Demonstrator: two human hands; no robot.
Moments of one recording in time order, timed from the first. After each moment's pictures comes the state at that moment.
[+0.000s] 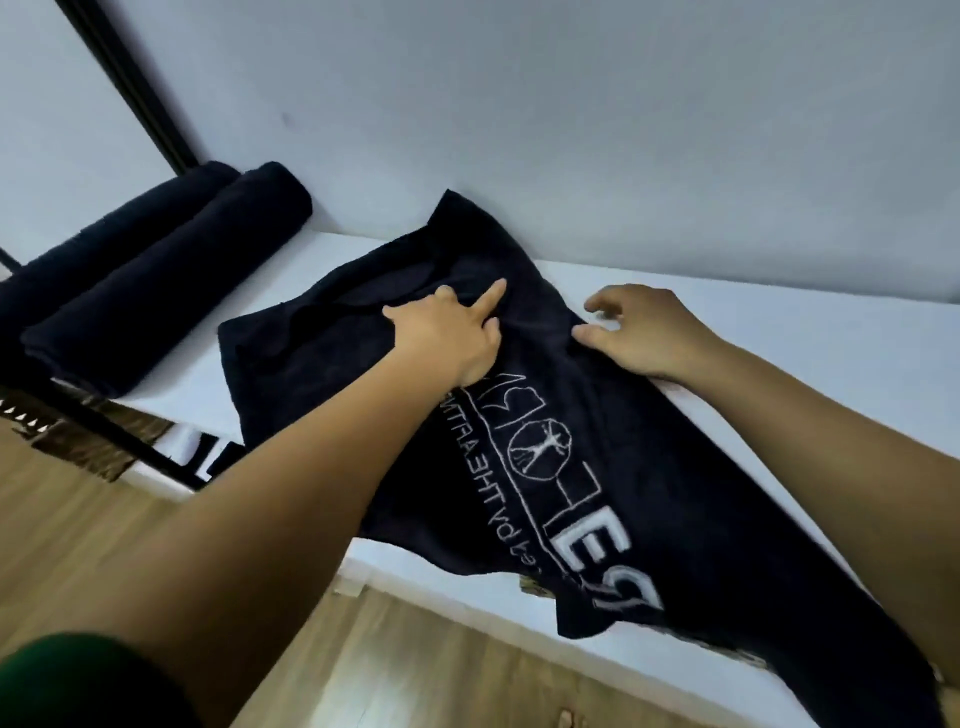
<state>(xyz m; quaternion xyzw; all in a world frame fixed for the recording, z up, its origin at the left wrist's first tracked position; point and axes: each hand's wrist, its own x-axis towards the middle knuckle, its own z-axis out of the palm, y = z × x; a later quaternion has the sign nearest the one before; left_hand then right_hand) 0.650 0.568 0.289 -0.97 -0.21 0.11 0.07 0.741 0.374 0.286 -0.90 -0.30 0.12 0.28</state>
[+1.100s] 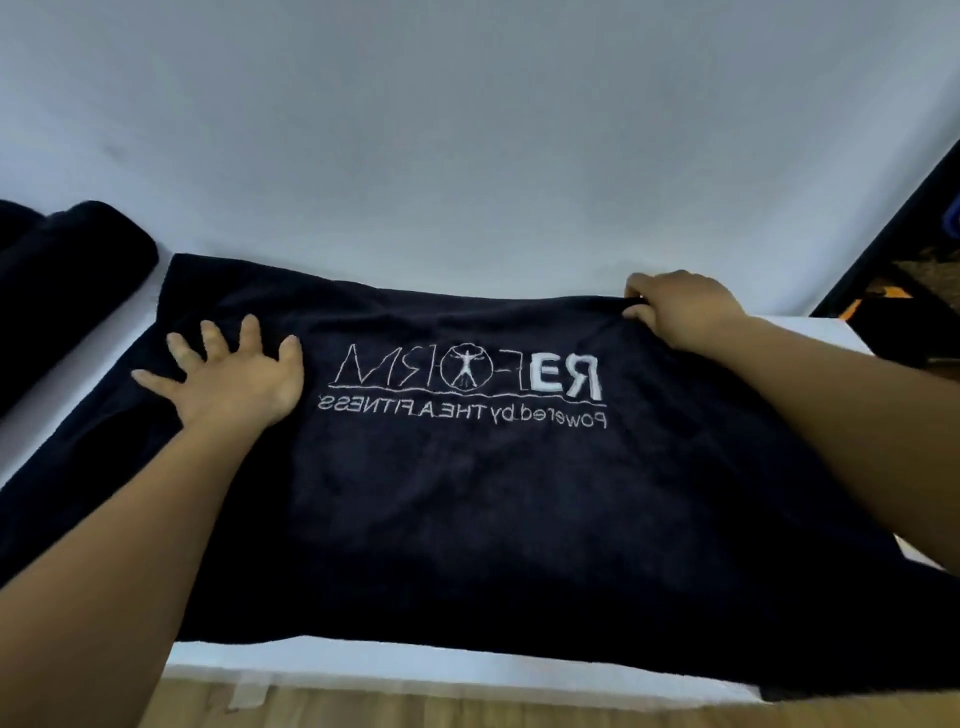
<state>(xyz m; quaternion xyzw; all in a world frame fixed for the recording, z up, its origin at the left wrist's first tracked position) 0.656 0.695 0.254 -0.92 -0.38 0.02 -0.05 0.844 0.280 0.297 -0.98 -0.20 -0.01 -0.02</state>
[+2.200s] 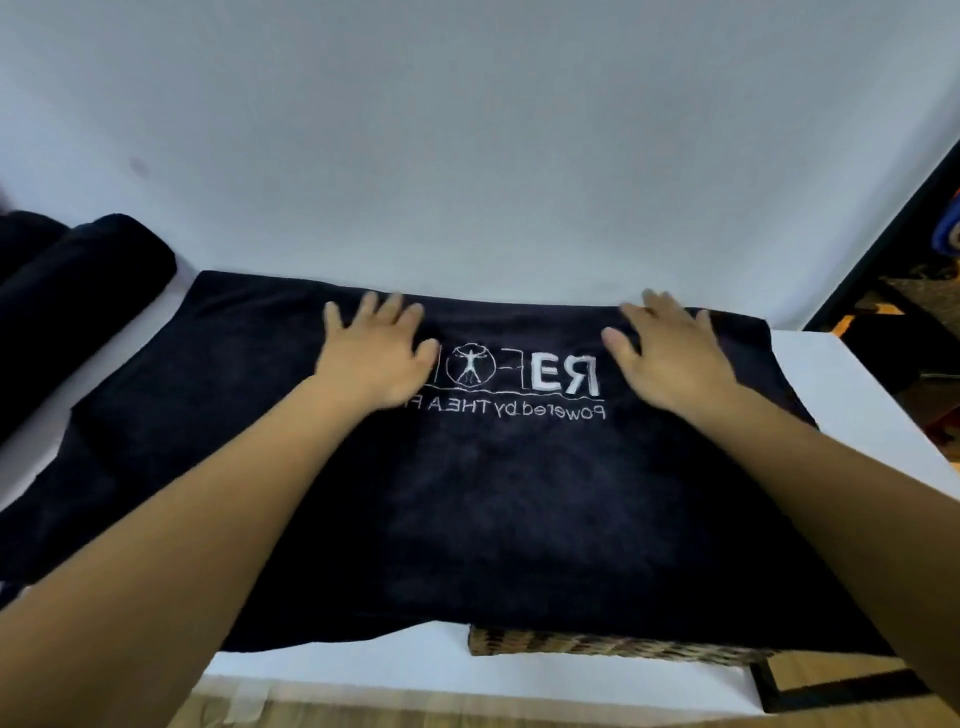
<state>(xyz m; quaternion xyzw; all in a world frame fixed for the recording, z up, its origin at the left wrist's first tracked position) 0.695 0.616 0.279 -1.00 -0.08 0.02 -0.04 0.770 0.305 0.285 -0.99 -0.12 -0.01 0.05</state>
